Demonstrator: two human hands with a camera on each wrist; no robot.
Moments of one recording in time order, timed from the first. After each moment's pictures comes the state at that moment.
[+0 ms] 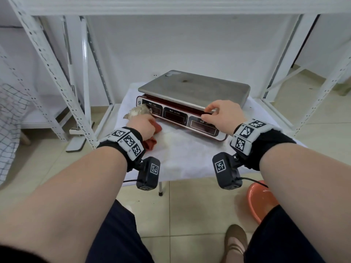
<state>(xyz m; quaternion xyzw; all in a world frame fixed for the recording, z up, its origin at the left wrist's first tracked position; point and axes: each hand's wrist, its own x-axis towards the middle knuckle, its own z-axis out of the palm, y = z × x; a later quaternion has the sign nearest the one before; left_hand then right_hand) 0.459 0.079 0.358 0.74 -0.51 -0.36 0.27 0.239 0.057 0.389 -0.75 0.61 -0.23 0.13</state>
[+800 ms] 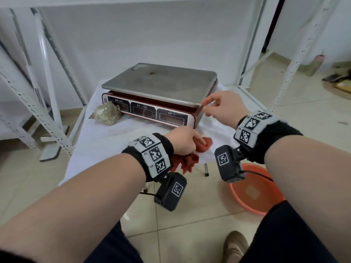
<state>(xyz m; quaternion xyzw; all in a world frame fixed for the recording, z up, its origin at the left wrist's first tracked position) 0.305 0.117 0.360 0.57 -0.66 -0.49 0.09 0.155 0.065 0.379 -0.70 0.62 -0.31 0.18</state>
